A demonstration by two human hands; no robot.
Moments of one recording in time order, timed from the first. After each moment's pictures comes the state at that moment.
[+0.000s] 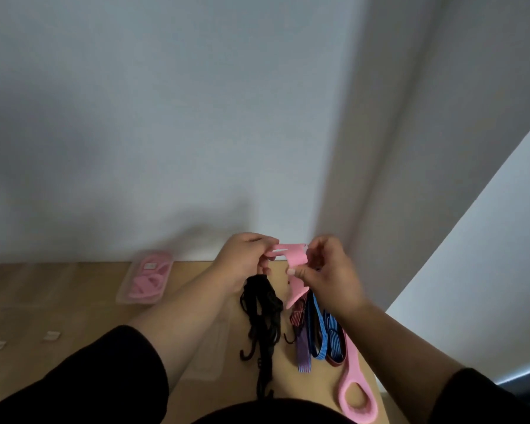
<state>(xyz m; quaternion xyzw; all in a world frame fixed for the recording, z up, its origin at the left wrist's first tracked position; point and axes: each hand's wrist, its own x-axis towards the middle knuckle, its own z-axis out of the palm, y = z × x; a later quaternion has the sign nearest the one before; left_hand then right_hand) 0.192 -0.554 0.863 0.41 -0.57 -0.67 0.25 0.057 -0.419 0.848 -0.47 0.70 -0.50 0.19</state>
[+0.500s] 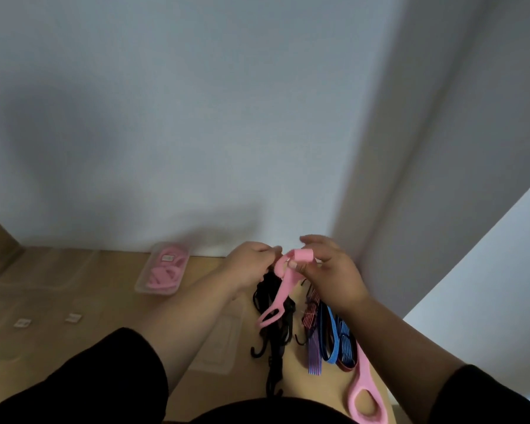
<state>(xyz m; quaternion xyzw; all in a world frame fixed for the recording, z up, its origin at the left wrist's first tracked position) 0.224 -0.555 0.860 0.45 -0.69 -0.54 0.16 0.074 -0.442 0.857 -0.50 0.66 -0.49 0.26</state>
